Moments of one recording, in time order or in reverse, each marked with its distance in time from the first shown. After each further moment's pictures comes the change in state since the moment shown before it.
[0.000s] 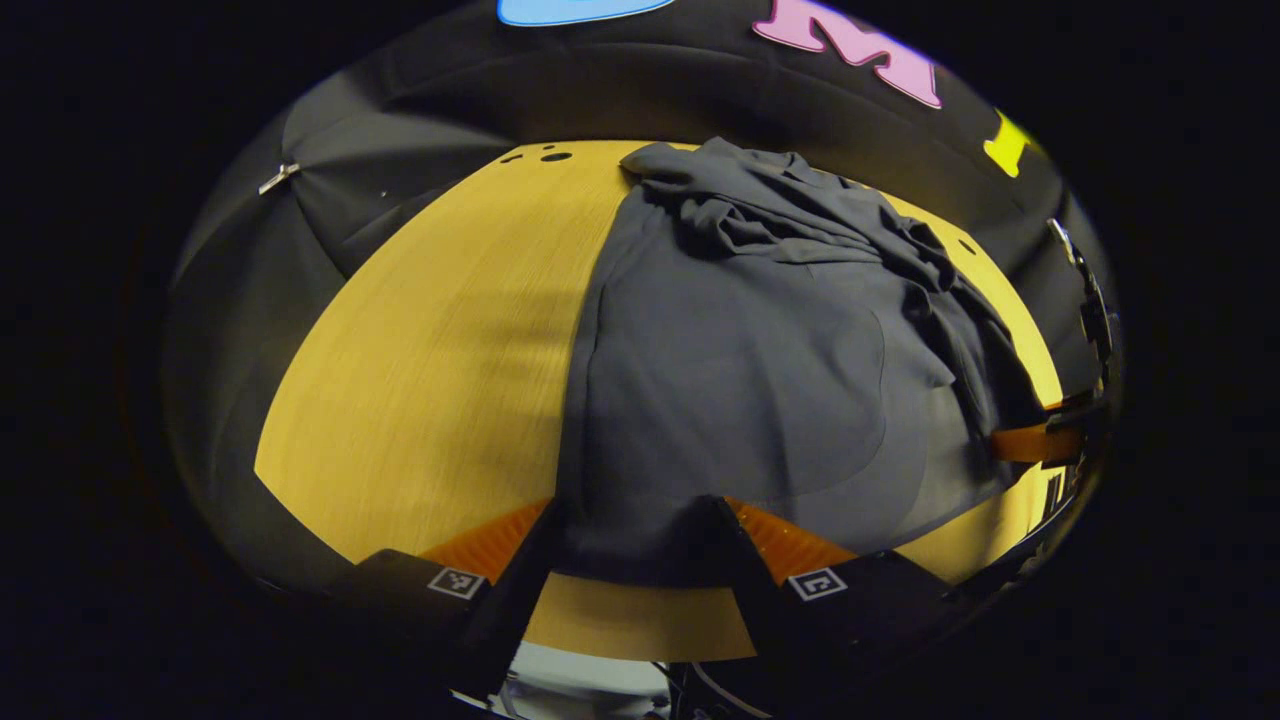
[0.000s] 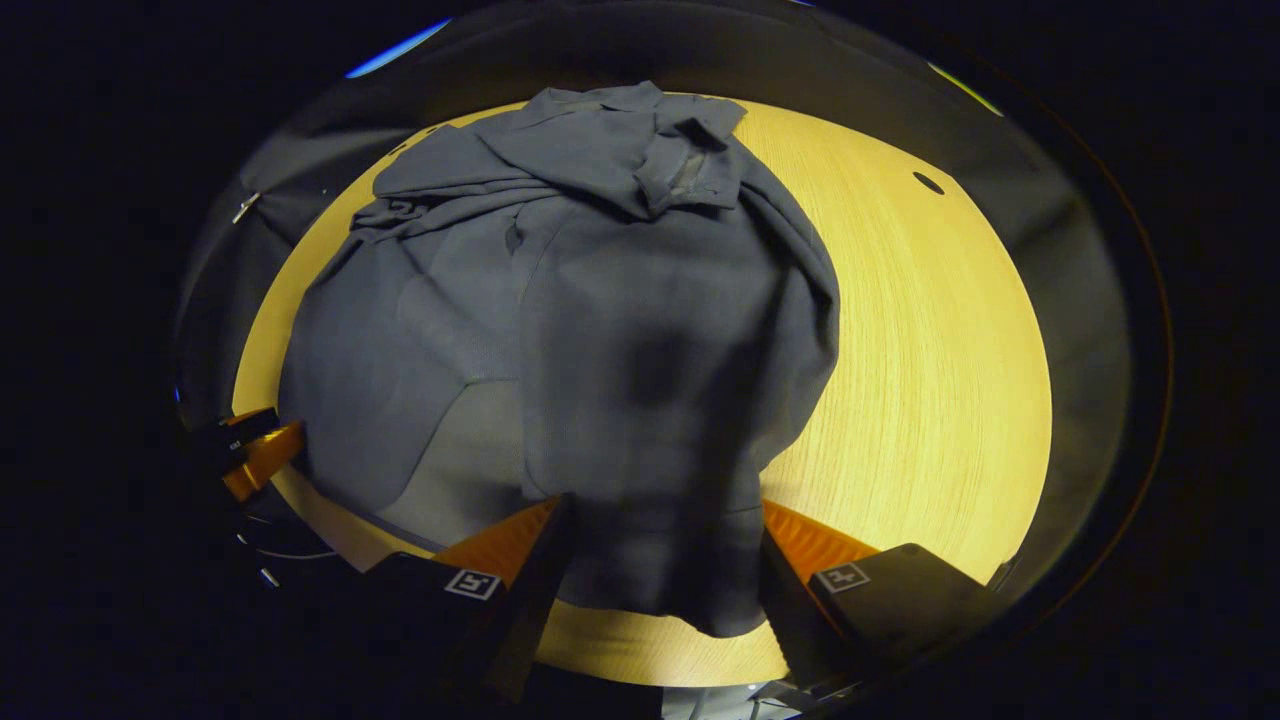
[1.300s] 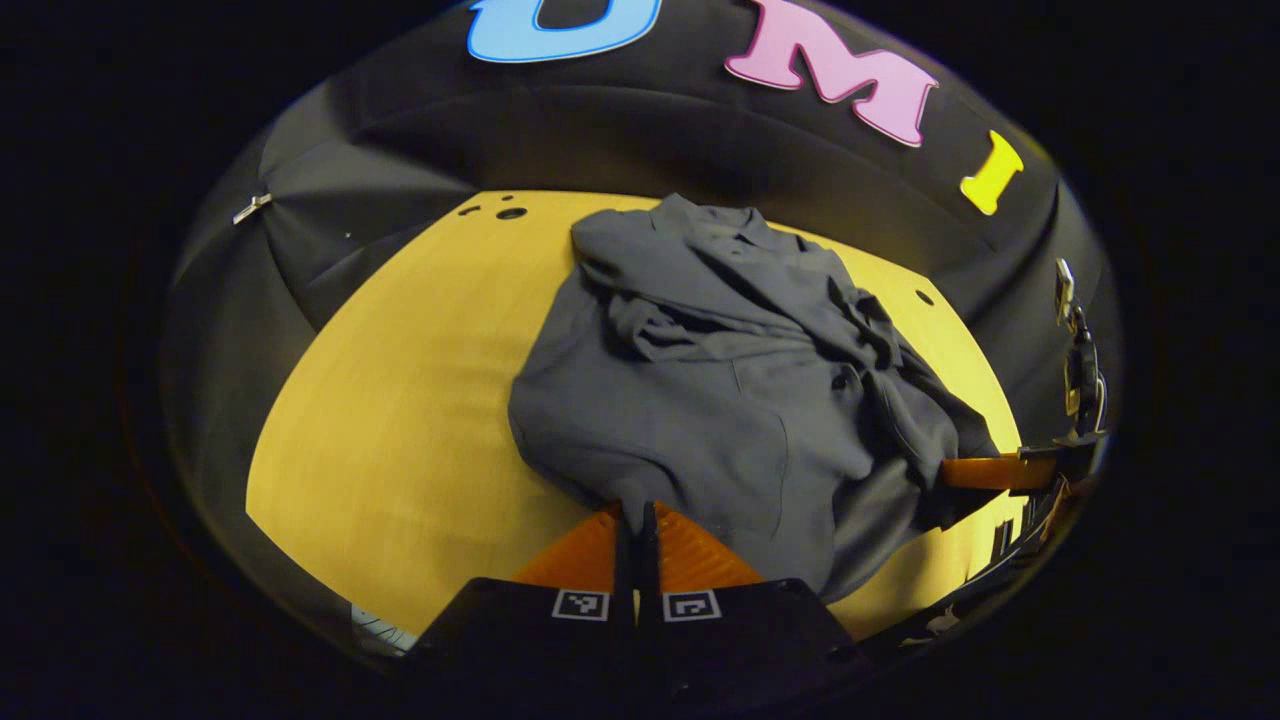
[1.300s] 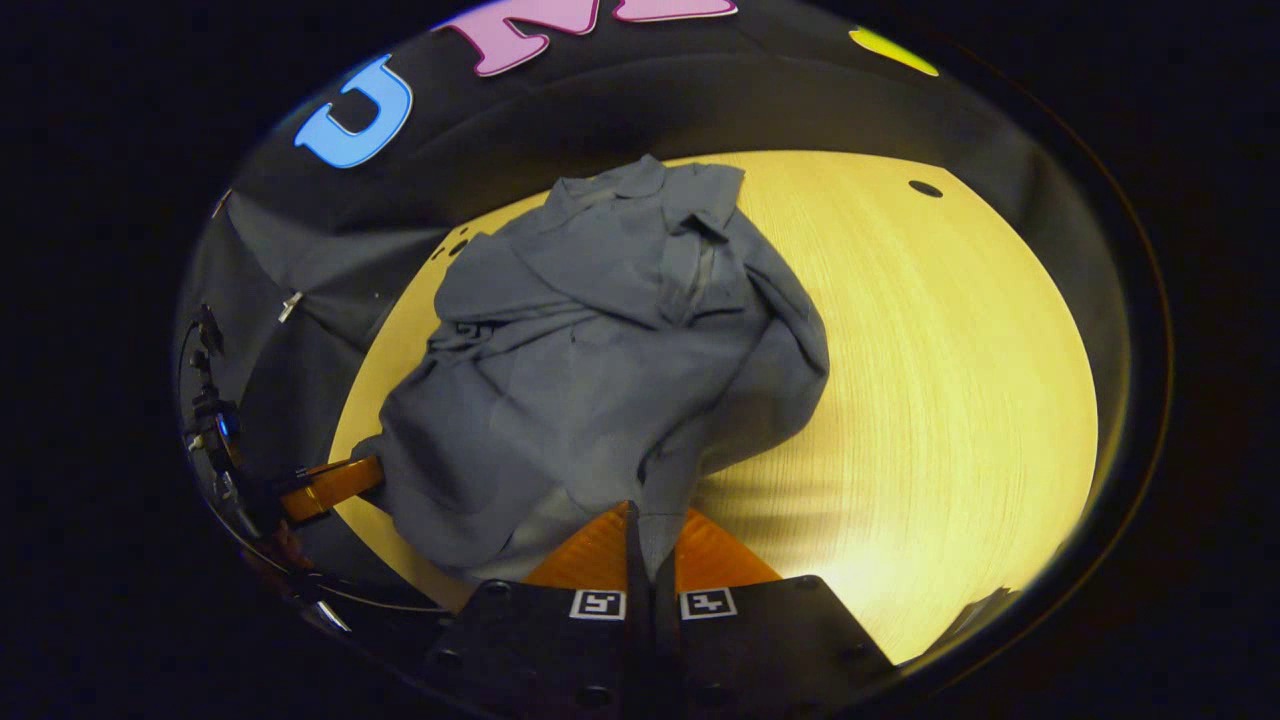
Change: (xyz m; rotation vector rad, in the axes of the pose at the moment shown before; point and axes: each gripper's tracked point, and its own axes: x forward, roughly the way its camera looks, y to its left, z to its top) left arm -0.033 -0.034 0.103 -0.054 -0.146 -0.108; right arm -0.042 0.026 0.068 0.173 -0.240 0.228
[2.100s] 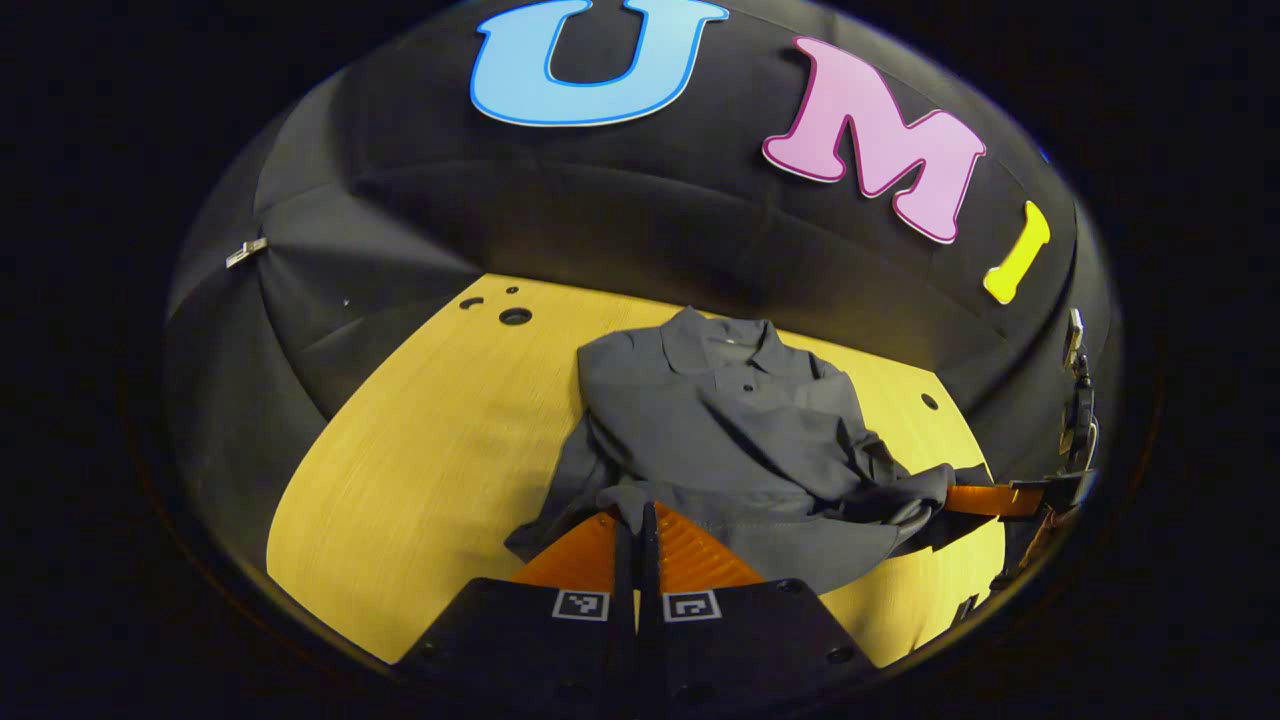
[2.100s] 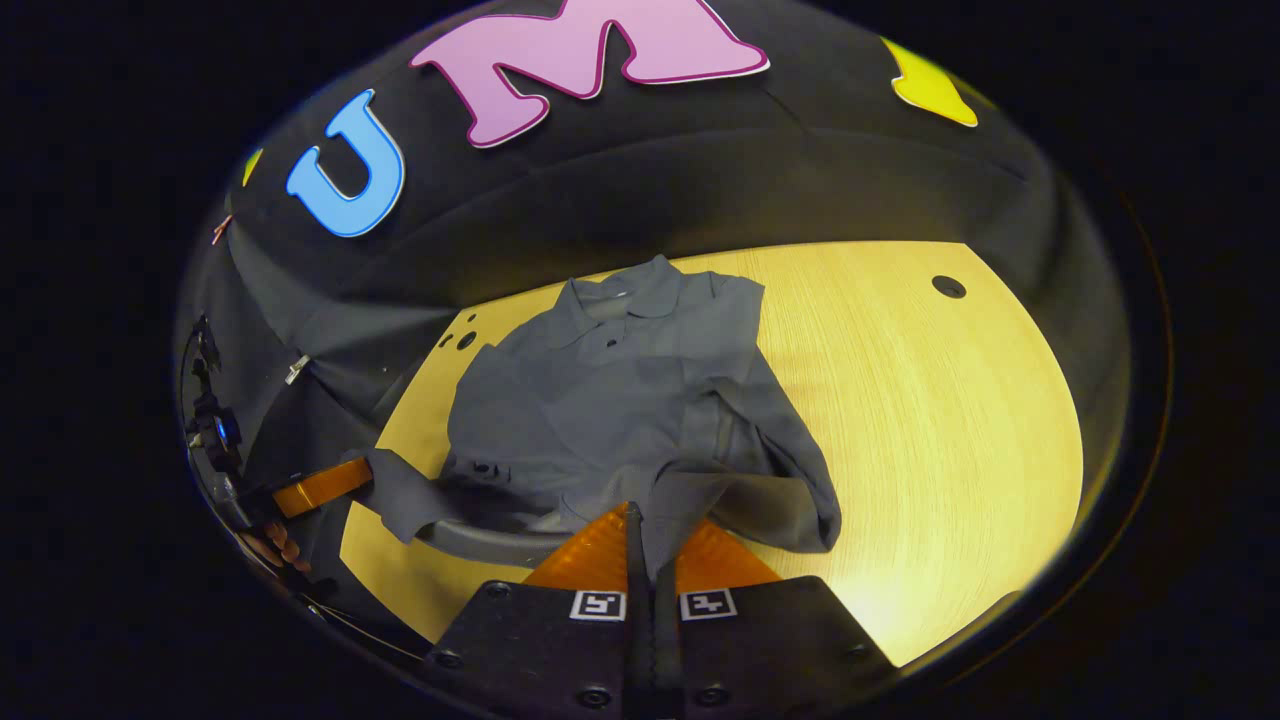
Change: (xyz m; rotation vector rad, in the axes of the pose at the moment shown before) left arm 0.022 0.002 0.150 -0.048 -0.204 -0.024; right arm 0.014 0.008 0.142 -0.004 -0.175 0.029
